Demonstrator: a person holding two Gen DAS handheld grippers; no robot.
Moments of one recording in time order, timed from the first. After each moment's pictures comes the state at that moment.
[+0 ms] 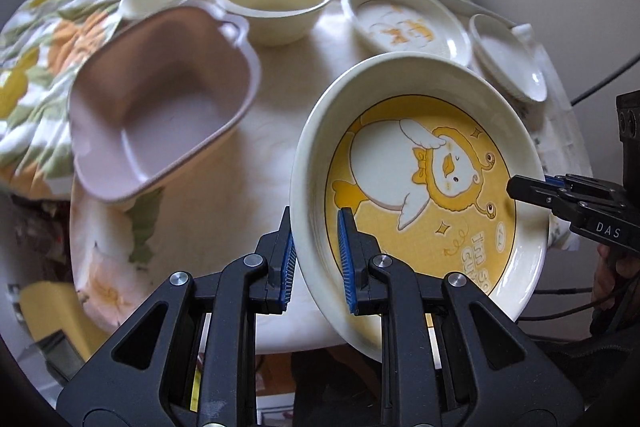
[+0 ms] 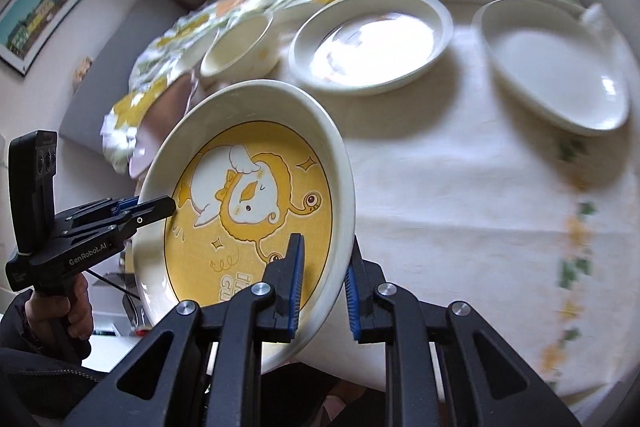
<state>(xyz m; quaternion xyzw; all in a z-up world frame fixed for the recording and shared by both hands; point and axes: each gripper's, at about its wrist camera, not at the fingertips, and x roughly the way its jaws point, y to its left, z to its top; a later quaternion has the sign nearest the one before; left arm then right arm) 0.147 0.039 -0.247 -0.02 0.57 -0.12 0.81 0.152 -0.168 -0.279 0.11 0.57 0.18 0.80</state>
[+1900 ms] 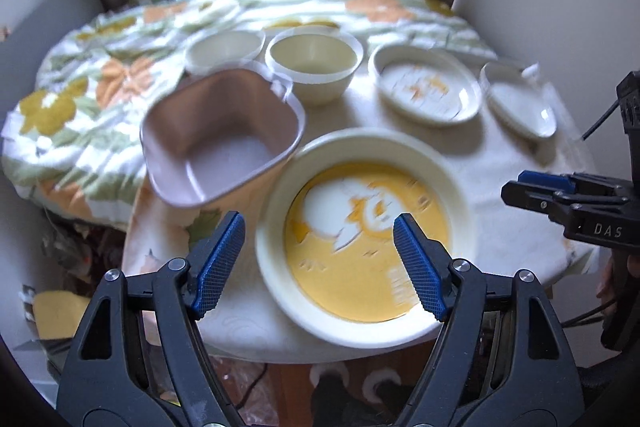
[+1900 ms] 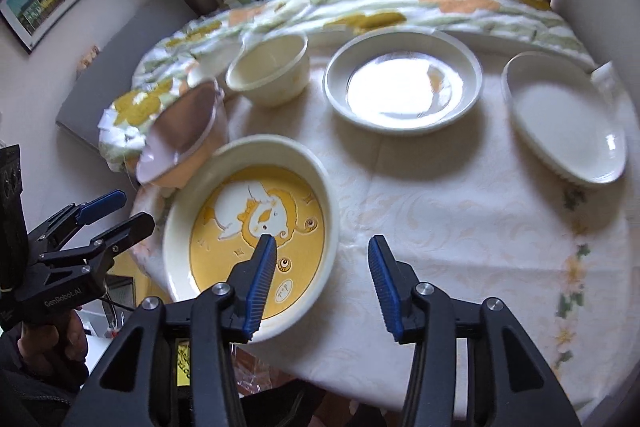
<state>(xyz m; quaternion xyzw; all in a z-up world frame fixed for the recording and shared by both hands) 0.102 0.031 -0.193 0.00 0.45 -0.07 0.89 0.141 -0.162 -0.239 0.07 0.51 0.17 0.84</state>
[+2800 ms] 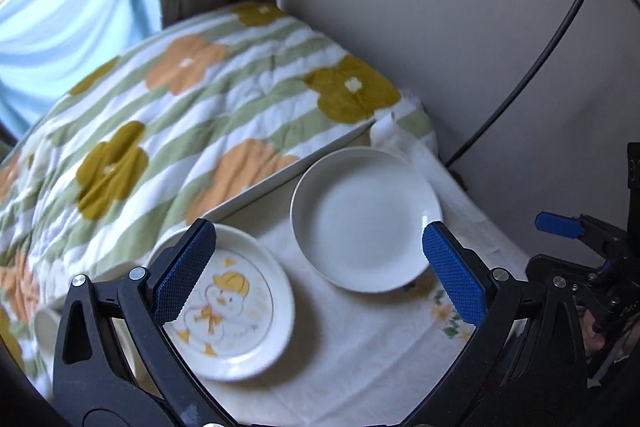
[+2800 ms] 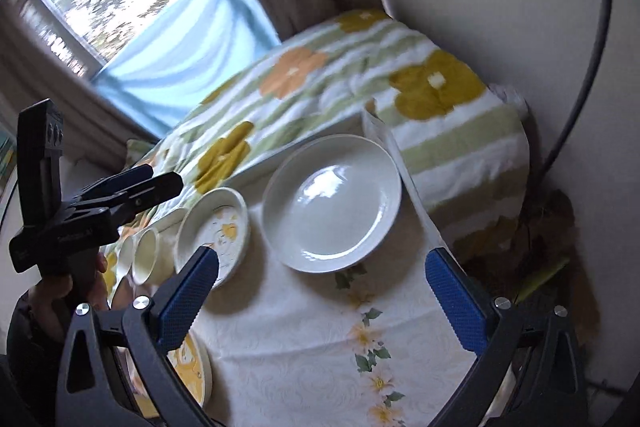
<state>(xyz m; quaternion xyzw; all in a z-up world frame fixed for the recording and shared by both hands) 0.328 -0.259 -0.148 0.14 0.46 -0.34 0.81 0.173 -0.390 -0.195 0.27 0.44 -0.04 0.86</state>
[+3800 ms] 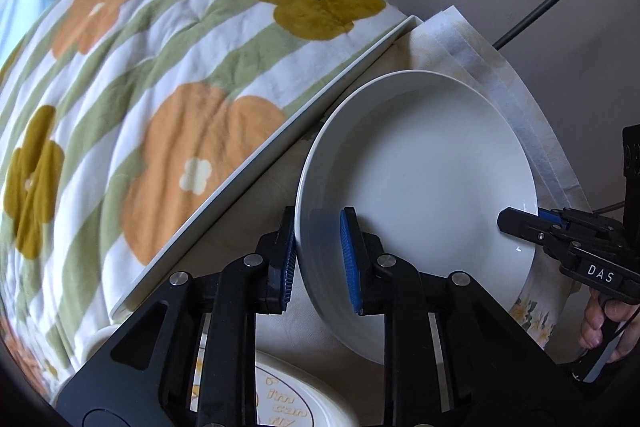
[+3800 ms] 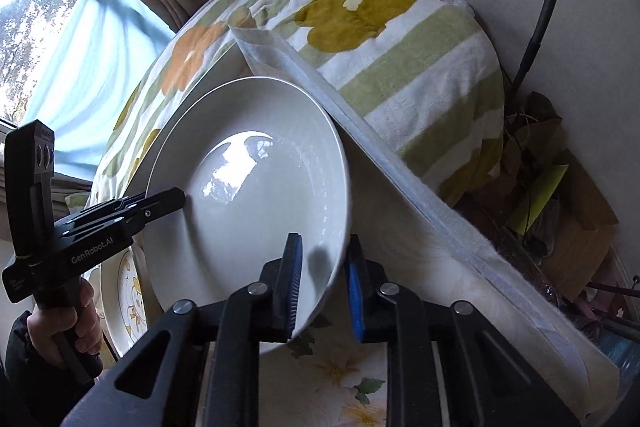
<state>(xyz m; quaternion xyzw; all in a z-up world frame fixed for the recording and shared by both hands) 0.411 -0.312 -0.290 0.20 0.55 -0.42 0.70 0.224 -0.407 -0.307 0.35 0.49 -0.17 0.78</state>
